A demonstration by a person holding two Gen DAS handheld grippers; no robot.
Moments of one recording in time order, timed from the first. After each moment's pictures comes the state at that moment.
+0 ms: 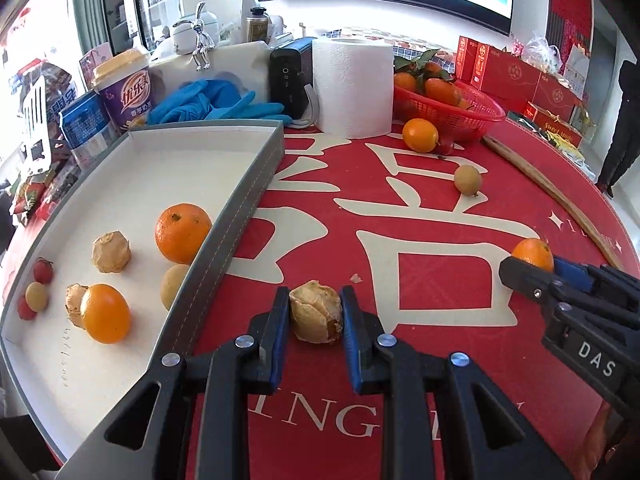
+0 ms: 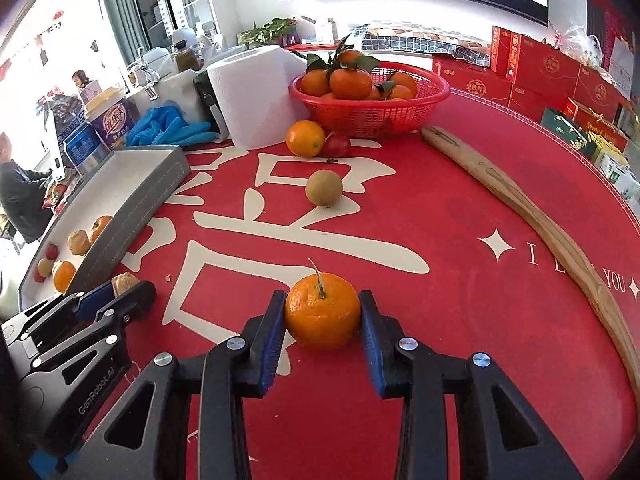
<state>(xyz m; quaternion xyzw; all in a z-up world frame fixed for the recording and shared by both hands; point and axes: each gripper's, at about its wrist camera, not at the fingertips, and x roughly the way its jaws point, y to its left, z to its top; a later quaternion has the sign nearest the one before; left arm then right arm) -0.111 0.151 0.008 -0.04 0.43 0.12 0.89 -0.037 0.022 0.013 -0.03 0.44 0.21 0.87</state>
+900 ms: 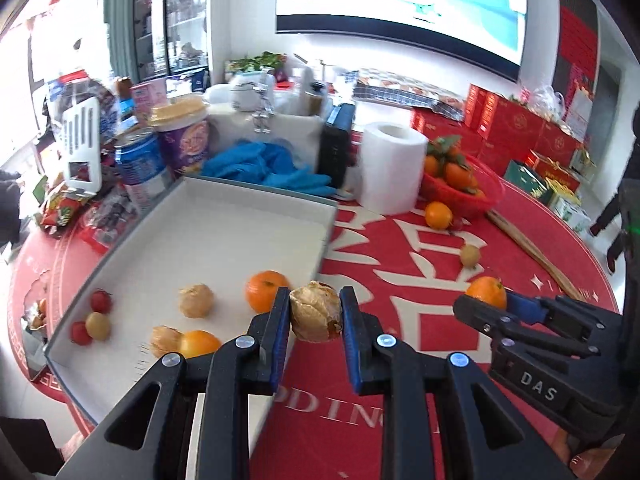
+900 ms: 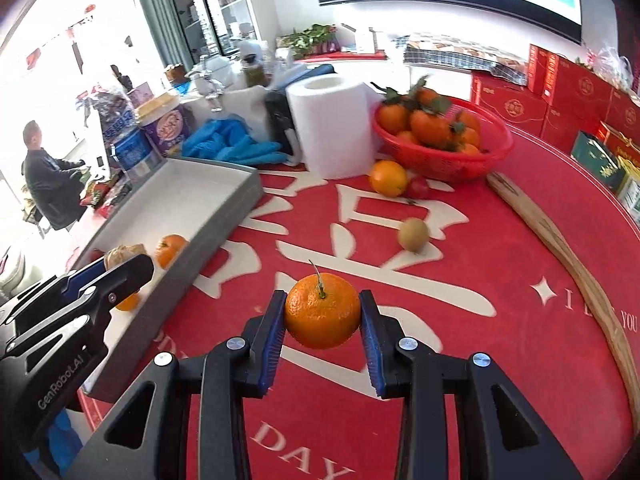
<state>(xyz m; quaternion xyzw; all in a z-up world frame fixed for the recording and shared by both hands) -0.139 0.202 0.074 -0.08 0.36 0.14 0.92 -0.045 0.077 0.049 -0.04 0.43 0.28 0.86</state>
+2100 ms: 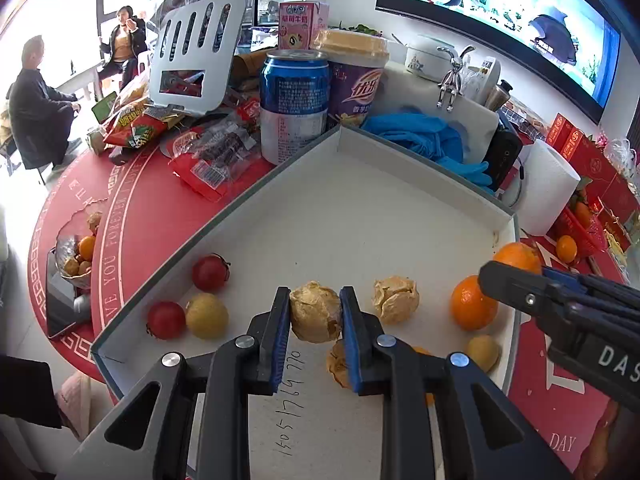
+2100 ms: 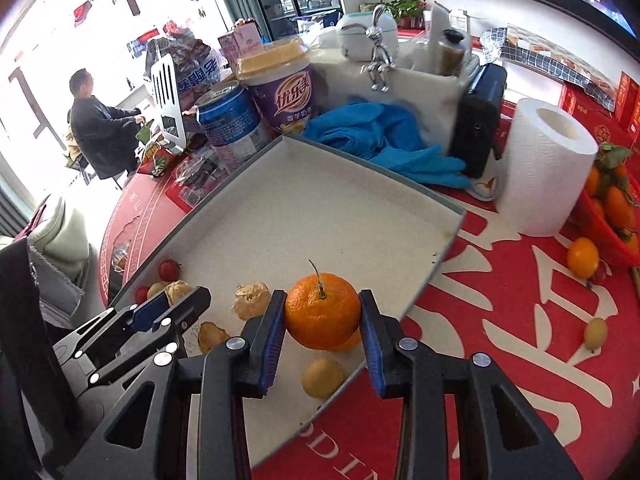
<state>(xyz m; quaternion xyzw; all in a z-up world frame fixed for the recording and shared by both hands) -0.158 0.330 0.029 -0.16 0.40 0.24 0.87 -0.040 0.235 0.048 -0.09 0.47 0.38 0.80</state>
